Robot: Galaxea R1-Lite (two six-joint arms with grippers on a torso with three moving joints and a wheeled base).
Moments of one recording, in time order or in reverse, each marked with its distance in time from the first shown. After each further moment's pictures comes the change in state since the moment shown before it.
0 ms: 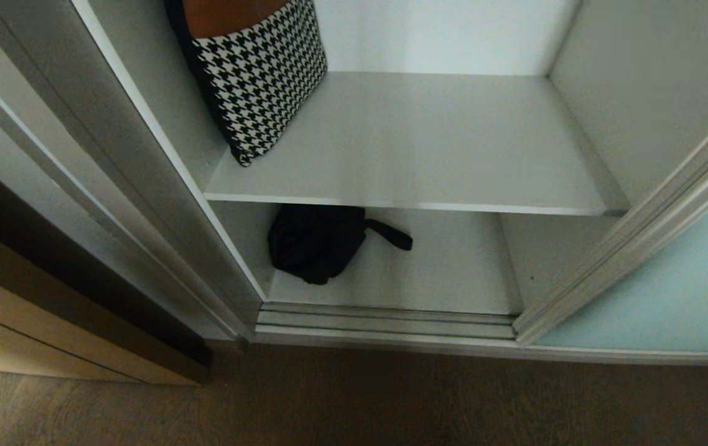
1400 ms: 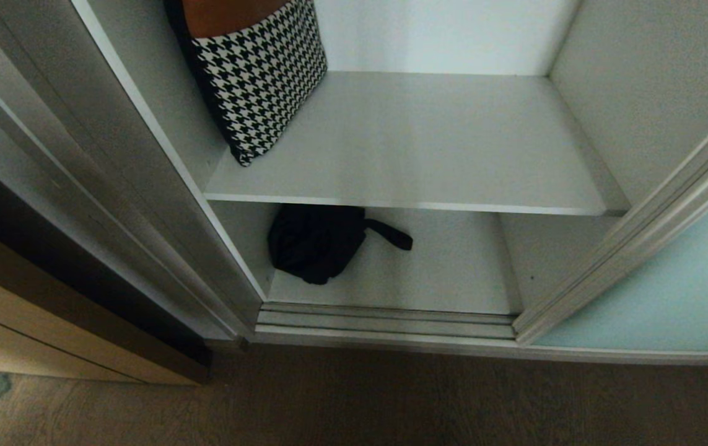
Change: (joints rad) left arm -0.003 0.628 -0.530 0.137 -0.048 -0.463; right arm 0.000 0.000 0.000 0.000 0.000 0.001
